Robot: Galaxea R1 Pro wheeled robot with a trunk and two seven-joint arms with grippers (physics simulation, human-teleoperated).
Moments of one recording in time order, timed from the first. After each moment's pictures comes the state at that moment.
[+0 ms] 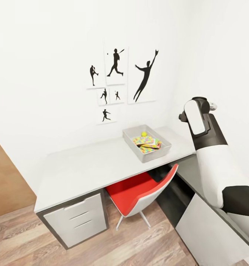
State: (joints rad) left arm -0.34 0.22 0.22 0.02 -0.19 0.00 -0.03; right arm -1.33 -0.05 0.09 -1.05 -0.64 1.03 -1.03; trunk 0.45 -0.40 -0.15
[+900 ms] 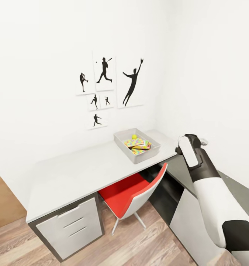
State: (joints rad) left arm -0.34 0.23 0.22 0.02 -0.19 0.00 -0.03; right arm -1.03 -0.05 0.05 -1.07 -0.65 1.03 -1.02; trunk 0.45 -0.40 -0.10
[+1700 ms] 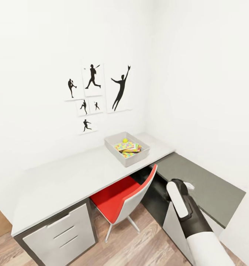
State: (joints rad) left arm -0.32 0.22 0.22 0.02 -0.19 -0.03 -0.03; right arm -0.59 0.06 0.05 -1.19 -0.66 1.03 -1.02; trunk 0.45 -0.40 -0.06
